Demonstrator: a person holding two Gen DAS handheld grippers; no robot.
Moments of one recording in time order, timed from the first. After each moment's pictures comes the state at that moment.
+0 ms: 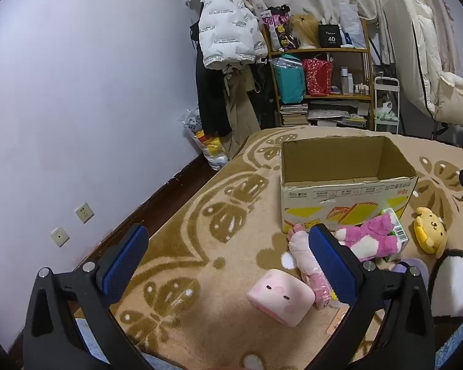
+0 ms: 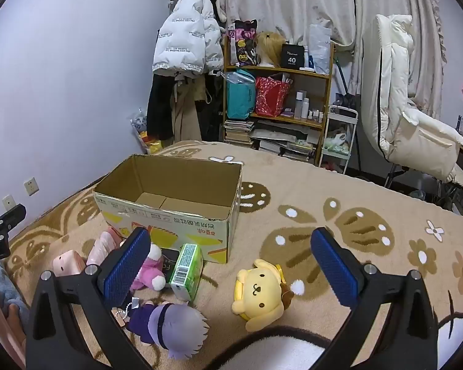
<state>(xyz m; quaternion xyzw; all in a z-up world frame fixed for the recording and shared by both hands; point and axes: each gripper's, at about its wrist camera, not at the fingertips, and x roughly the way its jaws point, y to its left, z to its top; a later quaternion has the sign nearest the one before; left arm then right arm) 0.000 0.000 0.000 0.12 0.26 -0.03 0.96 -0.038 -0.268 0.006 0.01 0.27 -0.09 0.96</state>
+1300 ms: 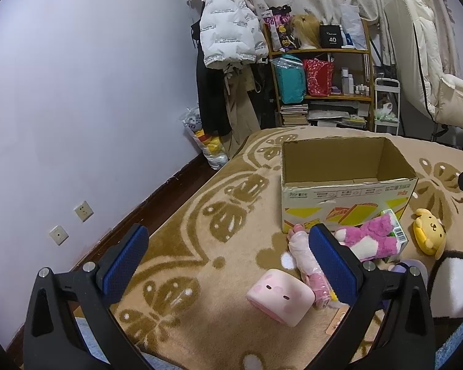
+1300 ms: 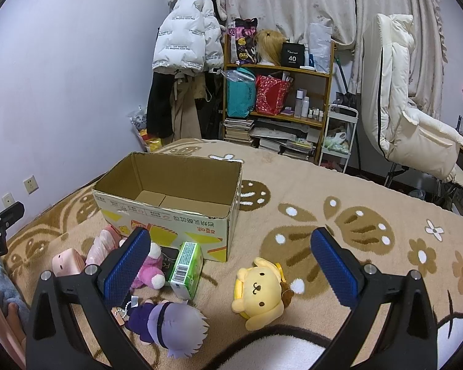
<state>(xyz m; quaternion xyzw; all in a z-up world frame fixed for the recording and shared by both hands) 0.000 0.002 -0.001 0.12 0.26 -0.03 0.96 -0.038 -0.269 0.005 0.02 0.27 -0.09 0.96</state>
